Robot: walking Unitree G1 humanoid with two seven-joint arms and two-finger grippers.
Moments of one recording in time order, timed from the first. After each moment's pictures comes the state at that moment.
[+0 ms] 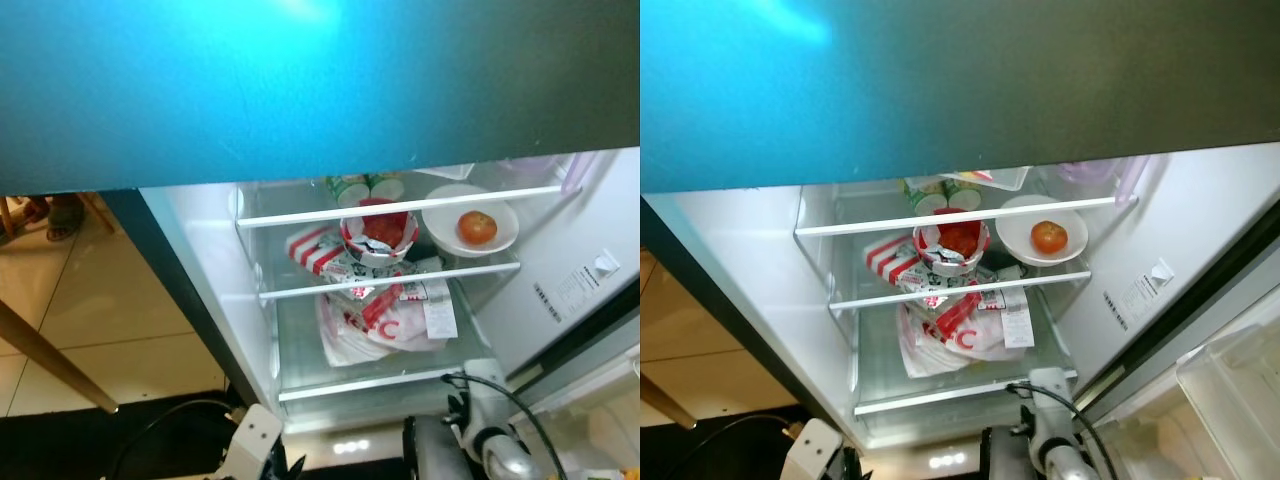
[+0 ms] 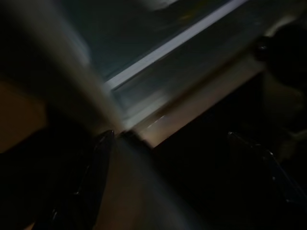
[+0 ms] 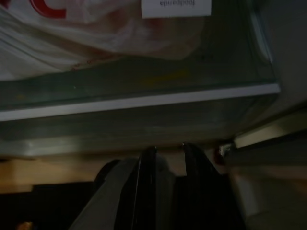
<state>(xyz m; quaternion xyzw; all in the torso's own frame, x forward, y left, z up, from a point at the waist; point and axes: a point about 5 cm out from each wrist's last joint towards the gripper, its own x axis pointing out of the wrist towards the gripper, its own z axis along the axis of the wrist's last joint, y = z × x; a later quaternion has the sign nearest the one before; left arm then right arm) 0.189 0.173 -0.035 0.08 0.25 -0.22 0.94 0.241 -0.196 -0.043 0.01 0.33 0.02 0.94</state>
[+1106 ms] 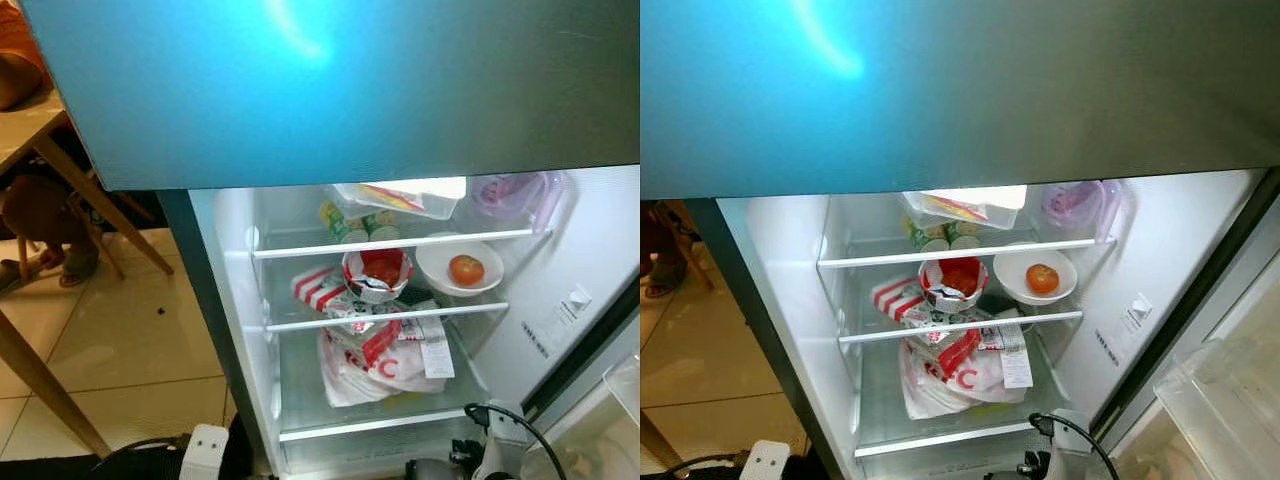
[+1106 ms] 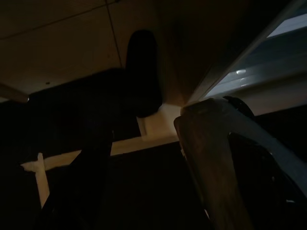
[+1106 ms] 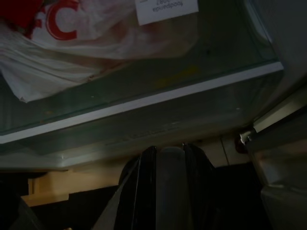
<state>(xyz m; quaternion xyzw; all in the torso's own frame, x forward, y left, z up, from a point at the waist) 0.181 0.216 -0.073 0.08 0.40 -0.04 0.91 0.204 -0.191 -0.069 0.10 0.40 0.00 0.91</state>
